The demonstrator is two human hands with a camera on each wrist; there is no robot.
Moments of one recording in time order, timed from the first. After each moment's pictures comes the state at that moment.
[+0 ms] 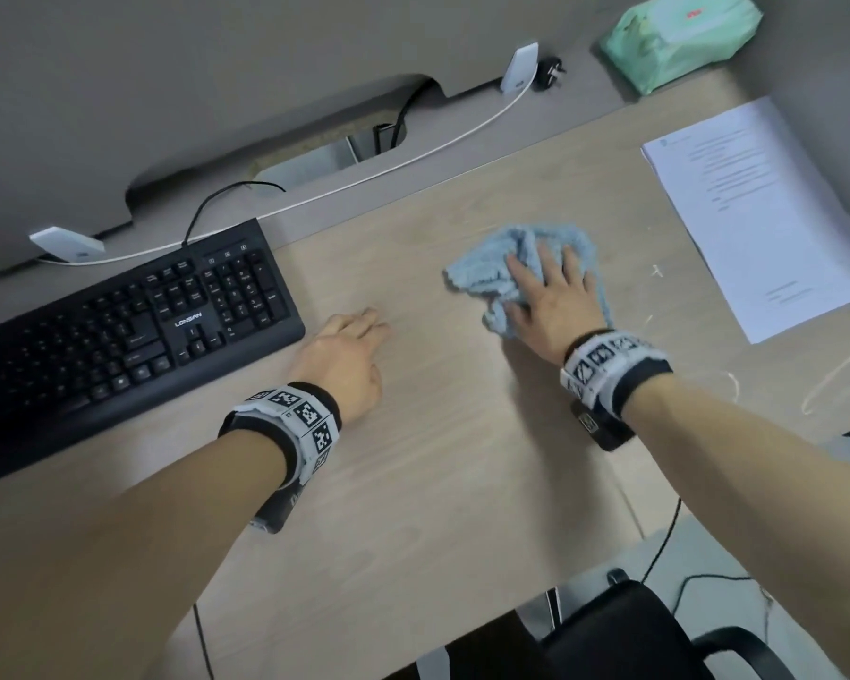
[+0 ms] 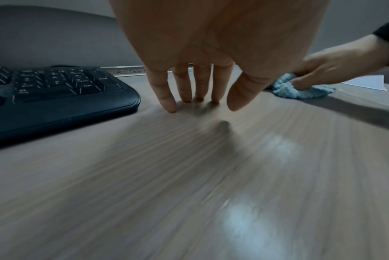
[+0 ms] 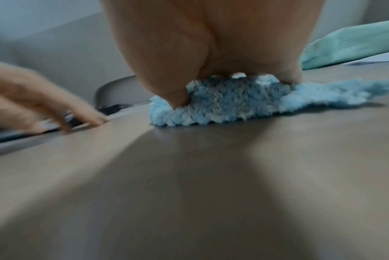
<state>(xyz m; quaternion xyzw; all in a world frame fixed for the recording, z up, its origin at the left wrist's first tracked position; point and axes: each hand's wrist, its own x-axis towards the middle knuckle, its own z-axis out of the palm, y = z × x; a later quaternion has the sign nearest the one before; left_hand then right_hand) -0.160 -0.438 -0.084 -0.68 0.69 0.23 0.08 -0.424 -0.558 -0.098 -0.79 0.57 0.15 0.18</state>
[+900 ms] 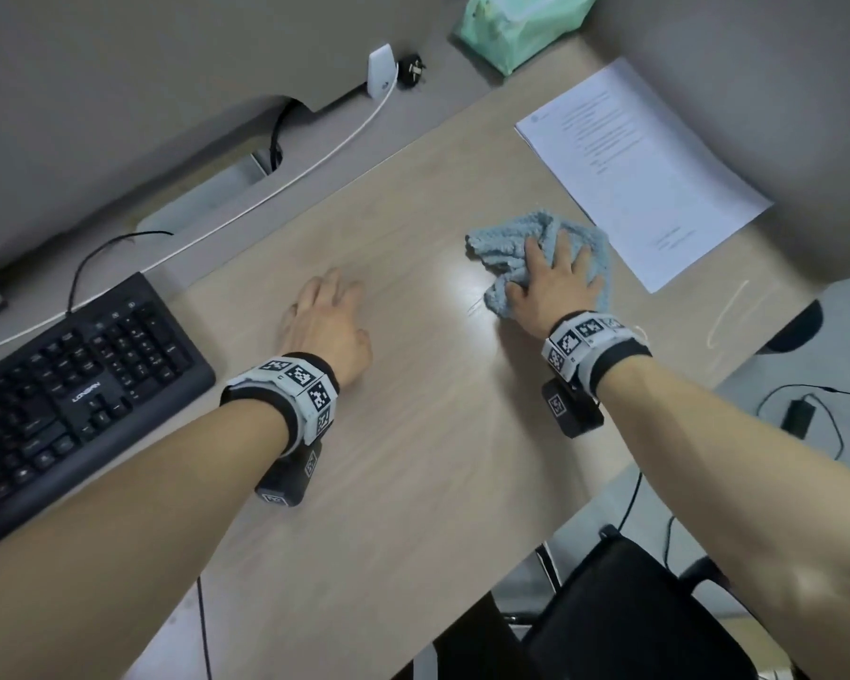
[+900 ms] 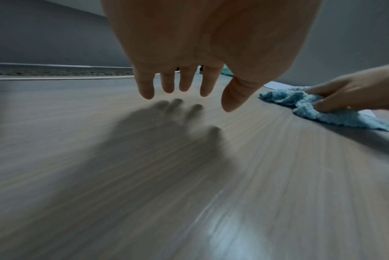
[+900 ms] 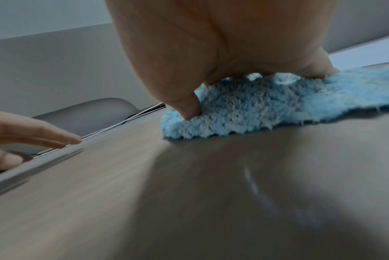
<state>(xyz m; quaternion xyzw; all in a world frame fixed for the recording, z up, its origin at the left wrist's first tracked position) -0.237 -0.511 -0.079 -0.69 0.69 0.22 0.06 -0.511 -0.564 -0.094 -0.62 0.75 0.13 0.21</state>
